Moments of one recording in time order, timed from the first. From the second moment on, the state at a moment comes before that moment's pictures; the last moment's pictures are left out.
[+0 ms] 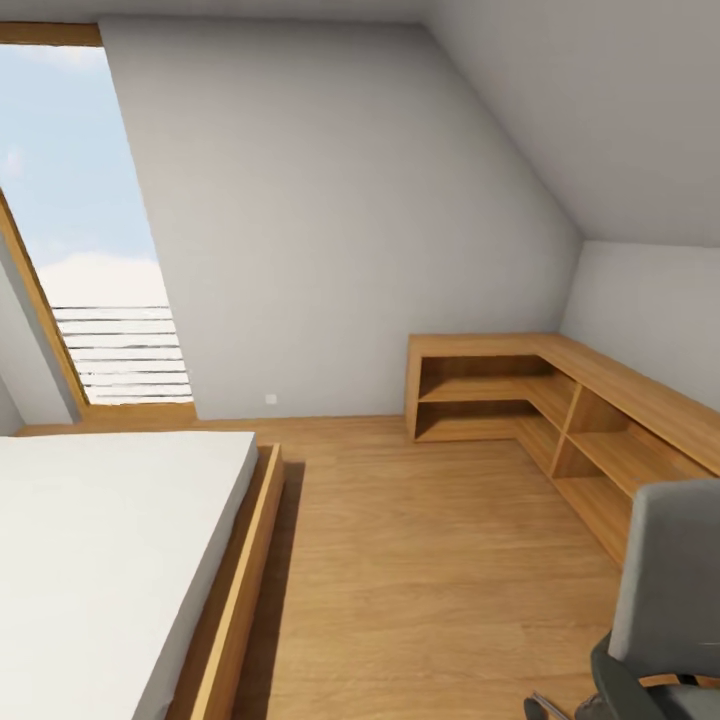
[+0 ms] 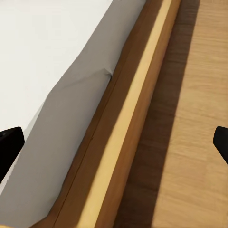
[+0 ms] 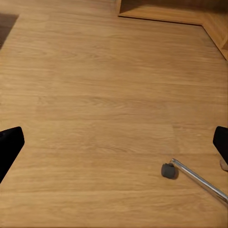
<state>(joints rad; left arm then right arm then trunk) -0.09 -0.01 -0.54 -0.02 0.69 -0.93 0.29 -0.24 0.01 -0.13 0.02 0.34 -0.93 -0.24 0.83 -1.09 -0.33</state>
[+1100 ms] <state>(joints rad) -0.09 -0.01 -0.54 -0.02 0.69 -0.93 0.29 -0.24 0.01 -0.13 0.02 0.34 -0.92 -0.24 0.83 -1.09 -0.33</state>
